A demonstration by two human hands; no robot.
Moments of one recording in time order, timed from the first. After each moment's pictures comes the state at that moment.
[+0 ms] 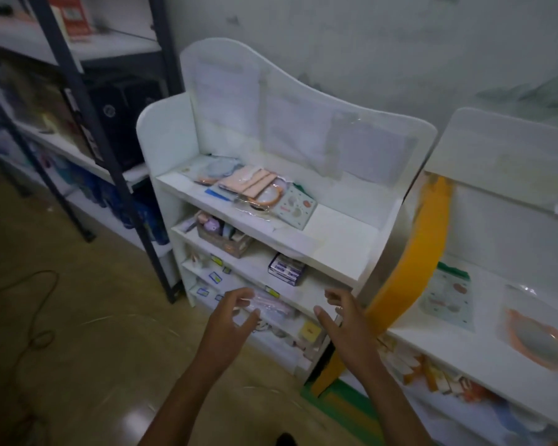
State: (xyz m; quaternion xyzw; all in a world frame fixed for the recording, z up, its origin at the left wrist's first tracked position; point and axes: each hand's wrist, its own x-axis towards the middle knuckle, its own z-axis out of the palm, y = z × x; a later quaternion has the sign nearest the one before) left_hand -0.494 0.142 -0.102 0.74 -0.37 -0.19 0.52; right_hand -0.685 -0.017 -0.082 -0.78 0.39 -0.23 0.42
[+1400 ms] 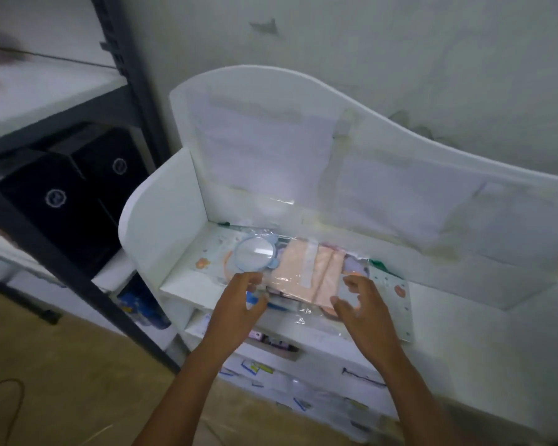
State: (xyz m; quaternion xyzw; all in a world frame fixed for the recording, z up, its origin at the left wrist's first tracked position) left_hand -0.057 -0.070 -0.091 0.73 -0.48 -0.22 0.43; right_hand -0.291 -0.179 -0.071 -0.73 0.51 -0.27 0.37
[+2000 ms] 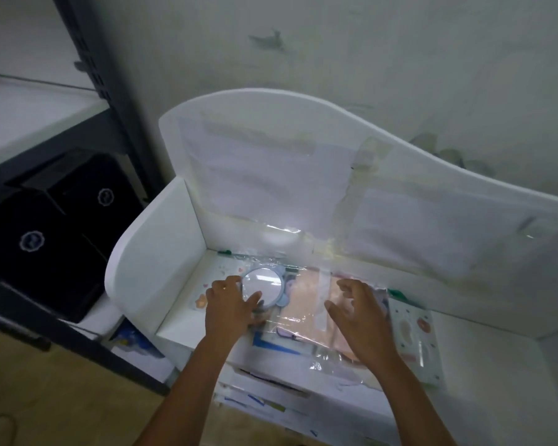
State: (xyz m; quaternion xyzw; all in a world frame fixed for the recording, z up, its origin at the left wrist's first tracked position) left_hand 0.027 -0.159 -0.122 0.87 -0.41 -0.12 0.23; right_hand -0.226 -0.230 -0.073 -0.75 0.51 -0.26 0.32
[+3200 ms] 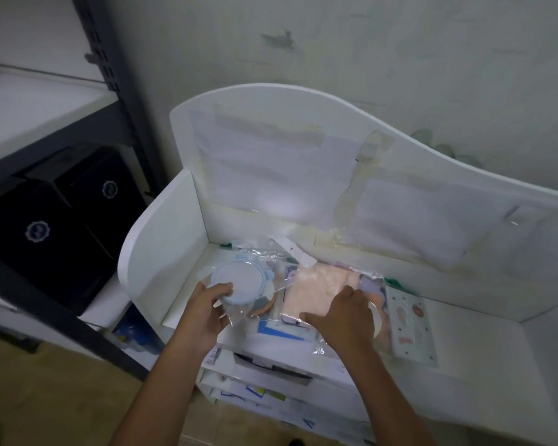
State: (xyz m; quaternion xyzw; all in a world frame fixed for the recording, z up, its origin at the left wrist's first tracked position) left_hand 0.046 -0.102 -0.077 0.53 -0.02 -0.55 0.65; right_hand -0.183 -0.198 -0.072 -0.74 0.66 0.00 0.10
